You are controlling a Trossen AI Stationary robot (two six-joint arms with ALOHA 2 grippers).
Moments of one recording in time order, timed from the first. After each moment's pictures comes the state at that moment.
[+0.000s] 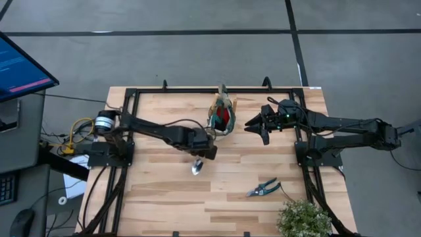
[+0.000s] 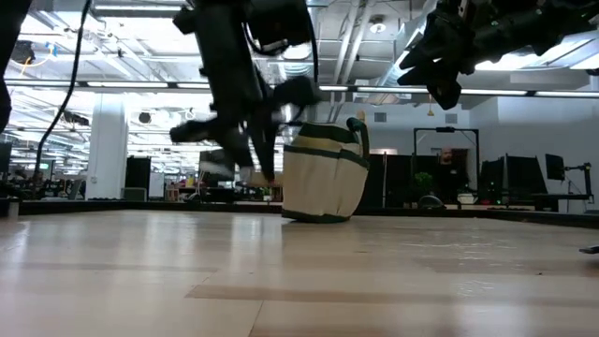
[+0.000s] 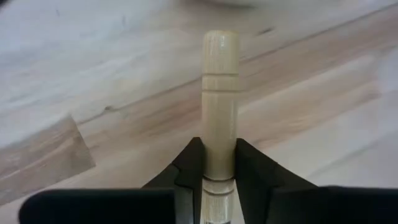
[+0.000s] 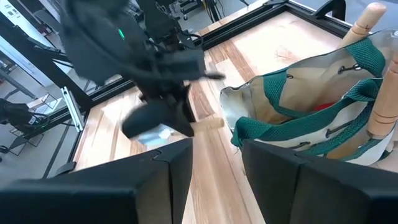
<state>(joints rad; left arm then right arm) -0.09 1.61 1.22 -0.63 -0.16 -1.23 -0.27 0.90 0.58 -0.05 -0.24 0.33</state>
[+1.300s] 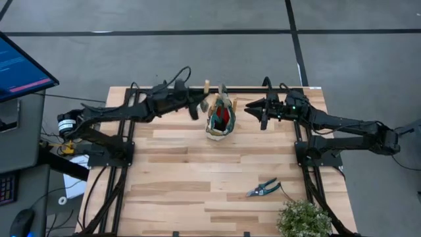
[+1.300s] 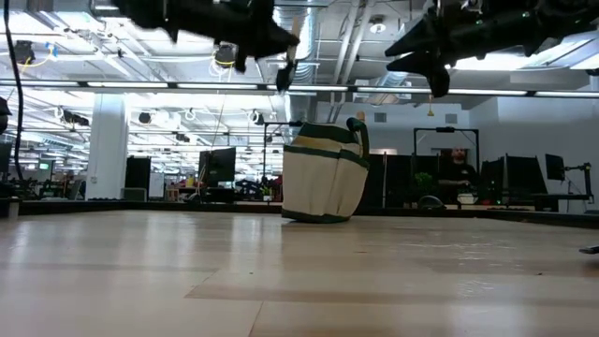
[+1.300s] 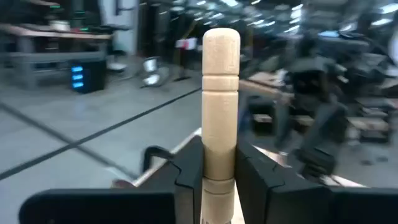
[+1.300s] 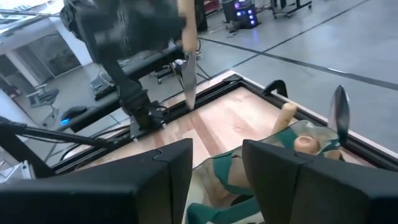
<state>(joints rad) 0.33 1.14 0.87 0.48 -0.06 -0.14 -0.40 0.90 0.58 0.17 -0.16 0.34</state>
